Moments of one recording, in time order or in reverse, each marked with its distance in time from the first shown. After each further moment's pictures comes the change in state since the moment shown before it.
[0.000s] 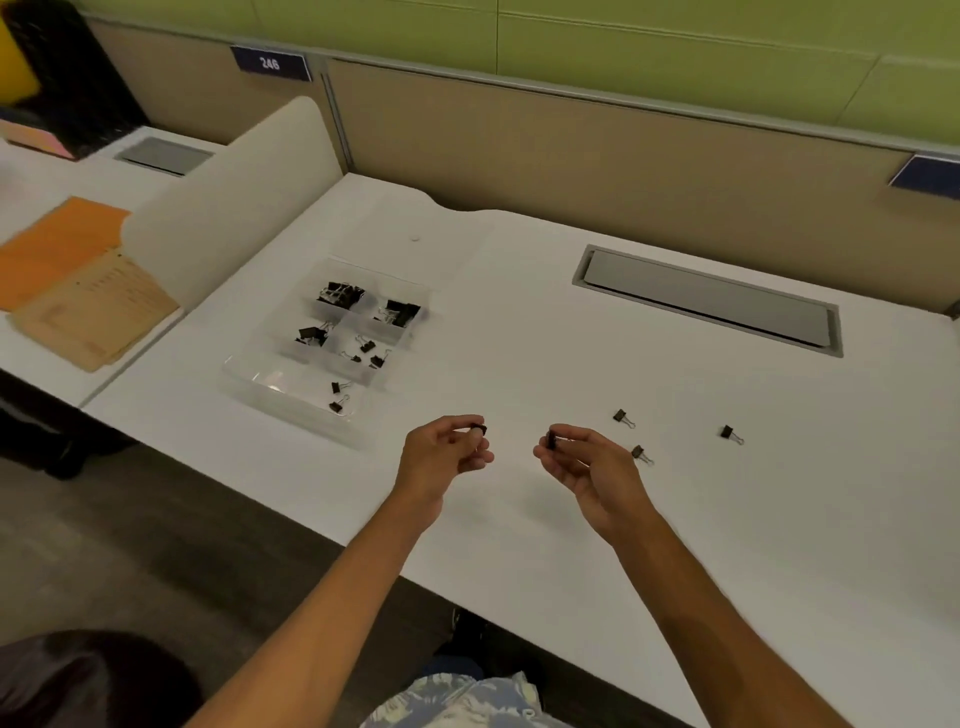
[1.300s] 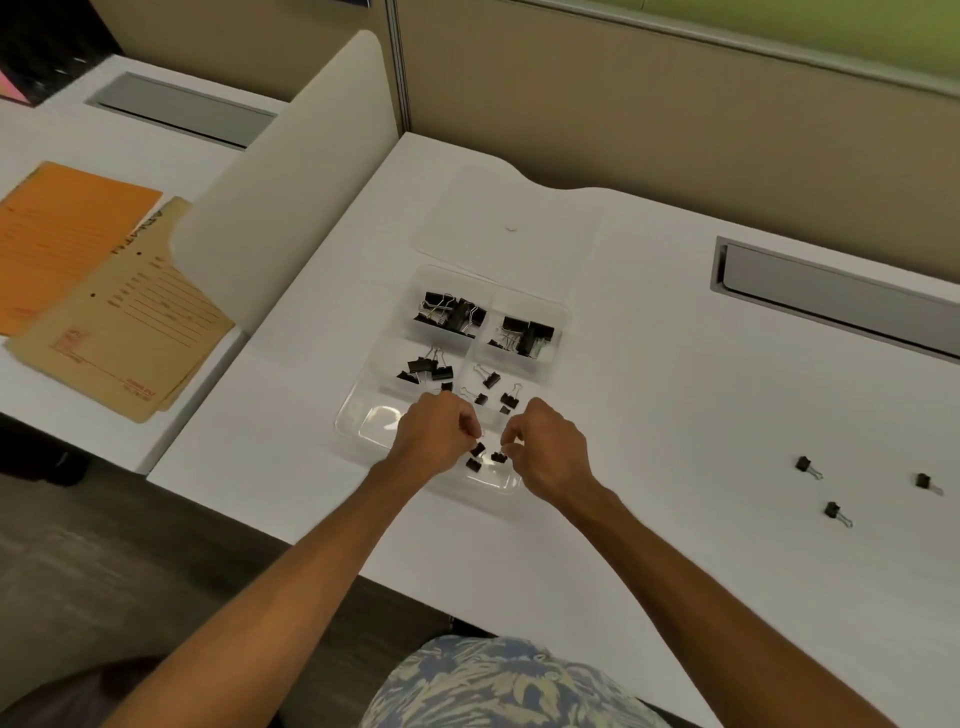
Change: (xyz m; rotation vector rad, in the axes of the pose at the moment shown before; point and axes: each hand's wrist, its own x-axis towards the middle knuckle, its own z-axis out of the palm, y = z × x) left_hand 0.195 0.077 -0.233 1.134 -0.161 0.171; right_hand 0.143 0.113 0.280 -1.704 -0.007 -0.406
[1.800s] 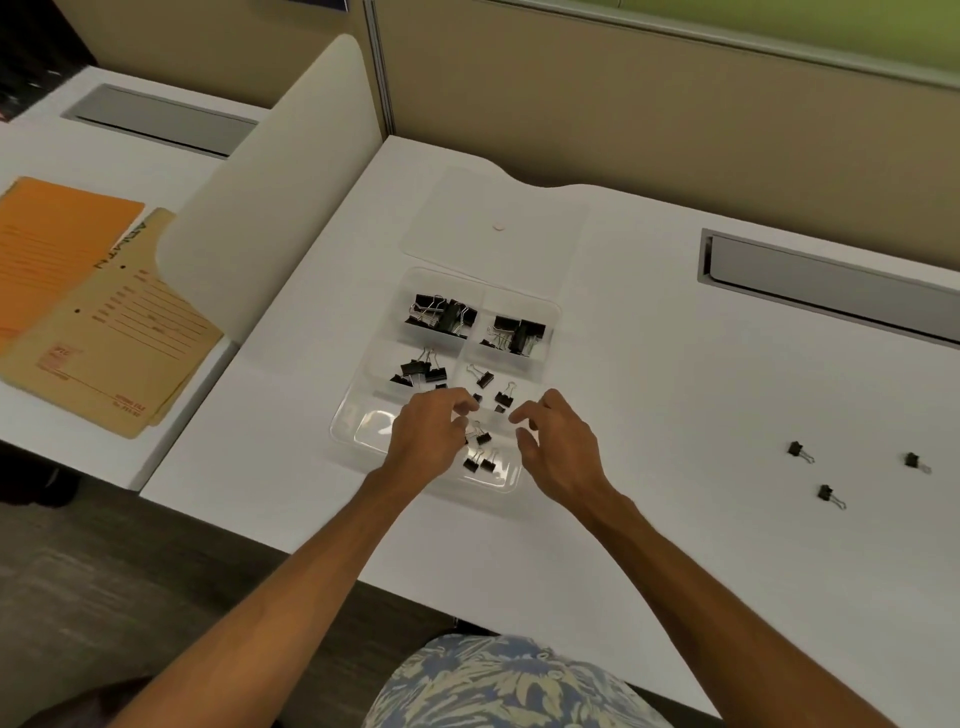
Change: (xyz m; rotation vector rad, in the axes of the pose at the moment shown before) left_hand 0.000 -0.003 0.004 -0.048 0.139 0.077; right_hand -0.011 0.019 0.000 0.122 0.162 -0.049
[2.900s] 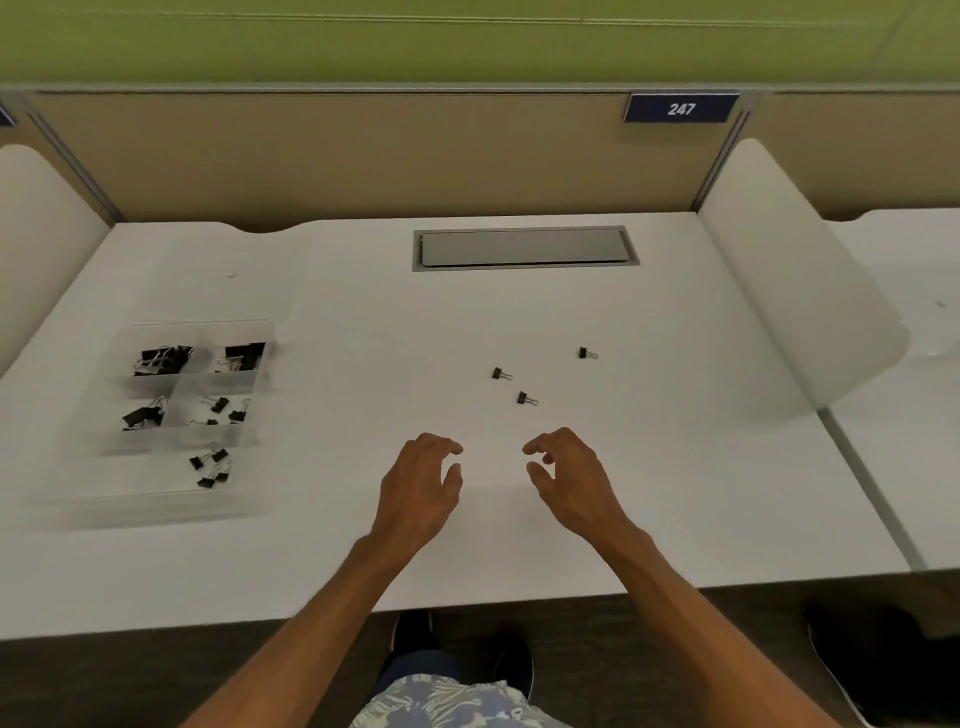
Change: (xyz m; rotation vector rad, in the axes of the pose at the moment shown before) left_hand -0.159 0.241 0.220 0.034 -0.063 0.383; right_hand -0.260 0.269 -0.154 0.161 0.240 0.283
